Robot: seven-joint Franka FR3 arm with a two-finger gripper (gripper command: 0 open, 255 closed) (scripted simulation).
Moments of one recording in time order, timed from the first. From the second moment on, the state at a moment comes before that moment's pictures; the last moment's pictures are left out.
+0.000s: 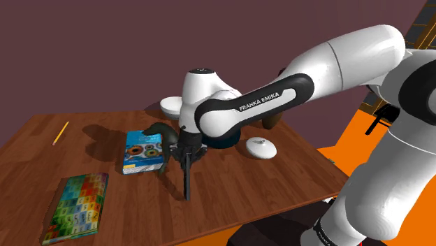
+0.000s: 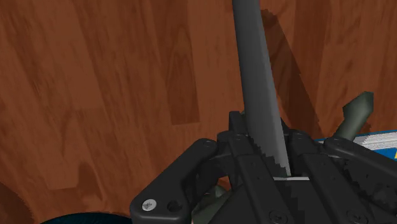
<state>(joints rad) 0.11 0.04 0.44 -2.15 0.04 2.25 0.99</state>
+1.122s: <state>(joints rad) 0.12 0.13 0.43 -2.20 -0.01 2.40 1.03</state>
